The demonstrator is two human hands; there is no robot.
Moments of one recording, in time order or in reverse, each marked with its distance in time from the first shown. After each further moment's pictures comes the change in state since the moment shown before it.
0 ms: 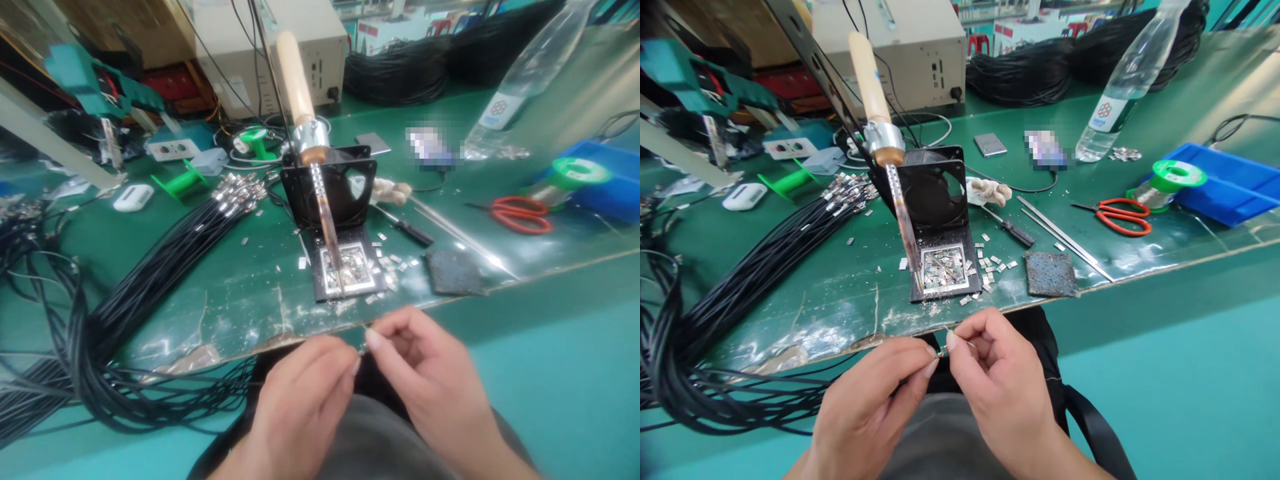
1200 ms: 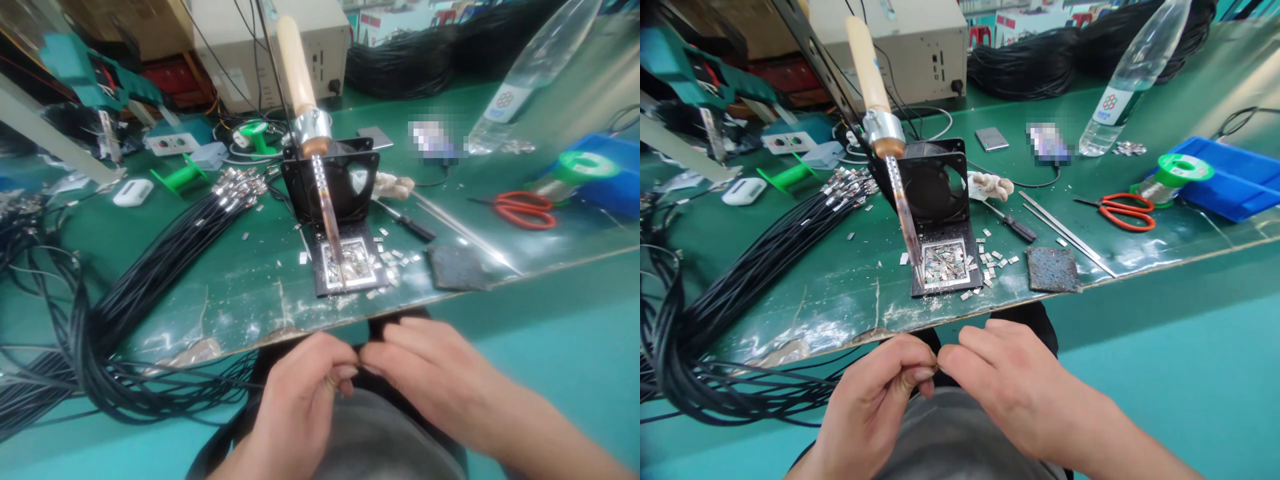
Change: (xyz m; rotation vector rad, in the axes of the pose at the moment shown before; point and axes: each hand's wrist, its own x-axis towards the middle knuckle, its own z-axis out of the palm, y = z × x) left_hand -0.009 -0.001 -0.001 -0.191 -0.110 -0.210; right_hand 0.020 -0.009 -0.048 -0.786 -0.600 -0.840
